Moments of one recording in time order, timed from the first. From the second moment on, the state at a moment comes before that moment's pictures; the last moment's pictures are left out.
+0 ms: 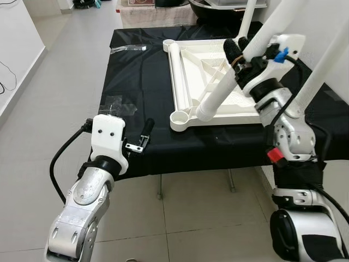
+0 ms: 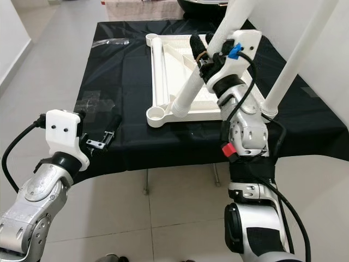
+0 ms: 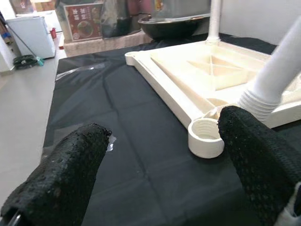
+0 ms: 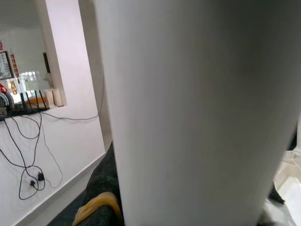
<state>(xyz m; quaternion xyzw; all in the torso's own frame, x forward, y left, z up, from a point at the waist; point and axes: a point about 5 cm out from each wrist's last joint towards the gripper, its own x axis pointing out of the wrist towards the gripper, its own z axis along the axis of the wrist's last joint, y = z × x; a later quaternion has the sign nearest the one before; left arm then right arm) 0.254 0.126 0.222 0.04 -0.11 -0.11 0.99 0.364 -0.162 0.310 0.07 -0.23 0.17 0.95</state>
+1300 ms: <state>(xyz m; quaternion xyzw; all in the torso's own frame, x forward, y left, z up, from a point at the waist) 0.254 0.111 0.218 0.03 -0.11 -0.11 0.99 0.383 -0.149 0.335 0.09 -0.23 0.22 0.94</state>
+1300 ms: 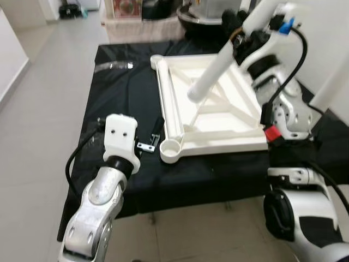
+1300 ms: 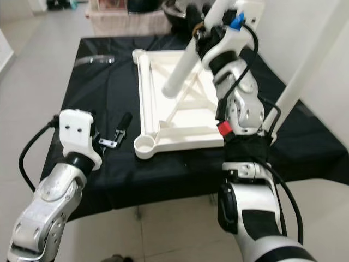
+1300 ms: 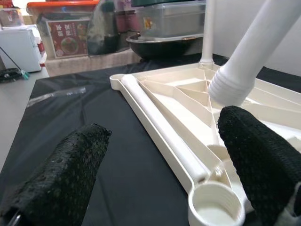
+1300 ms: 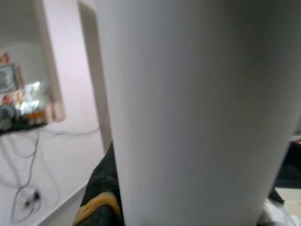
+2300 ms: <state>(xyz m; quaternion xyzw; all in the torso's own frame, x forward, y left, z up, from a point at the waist) 0.226 0.093 0.198 0.02 -0.06 -0.14 0.99 0.397 -0.177 0.342 0.00 -0.12 0.40 0.91</state>
